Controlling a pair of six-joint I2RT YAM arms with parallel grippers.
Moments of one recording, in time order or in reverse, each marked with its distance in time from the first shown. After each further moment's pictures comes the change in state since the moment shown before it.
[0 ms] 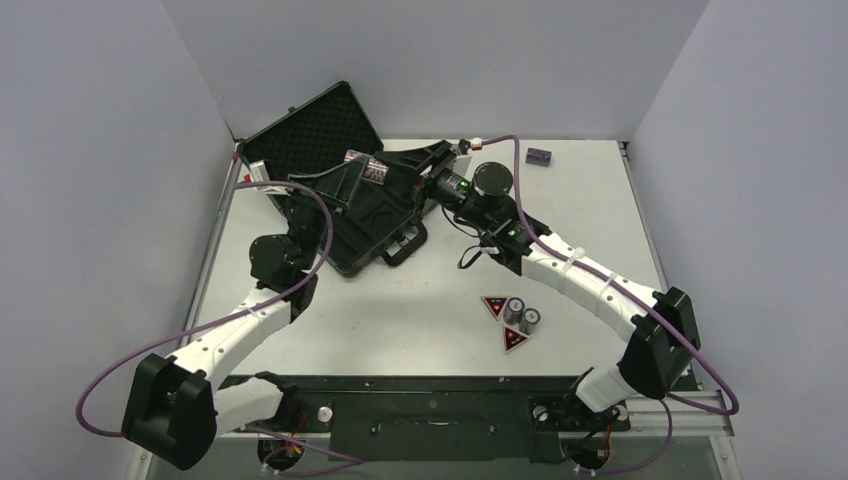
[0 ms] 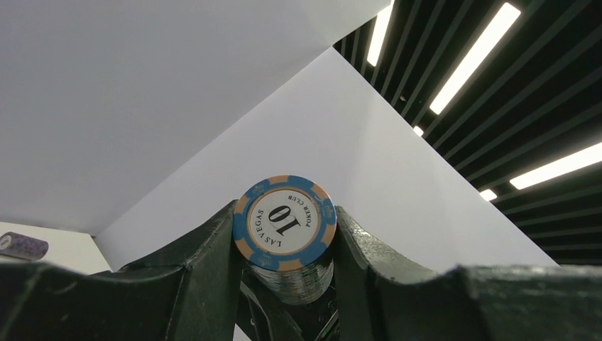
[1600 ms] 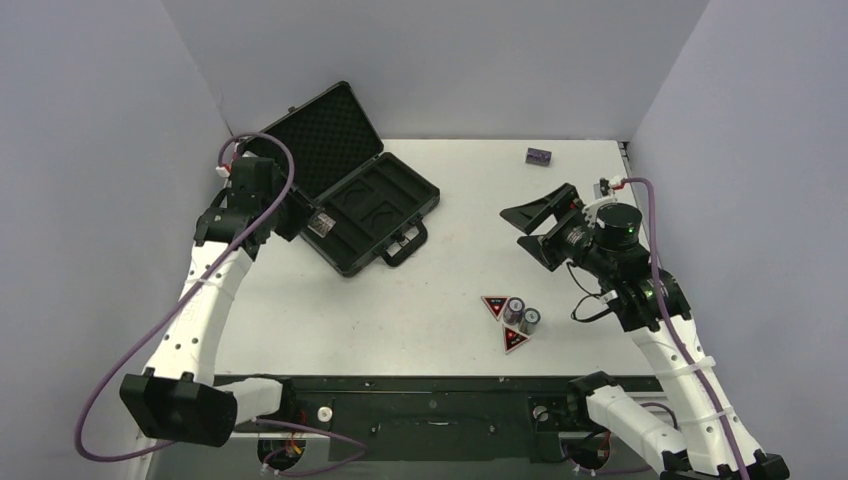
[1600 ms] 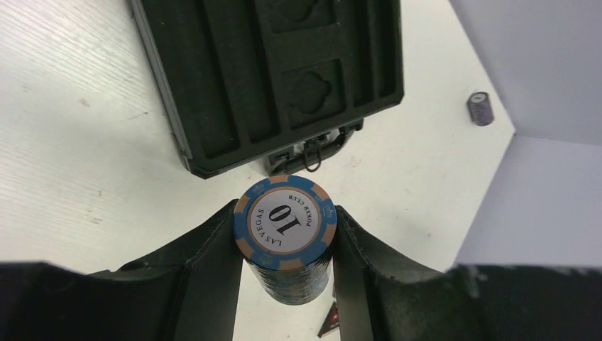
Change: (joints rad) left arm 0.289 0.054 0.602 -1.926 -0.064 0.306; right arm -0.445 -0.639 -0.215 -0.922 0.003 -0.719
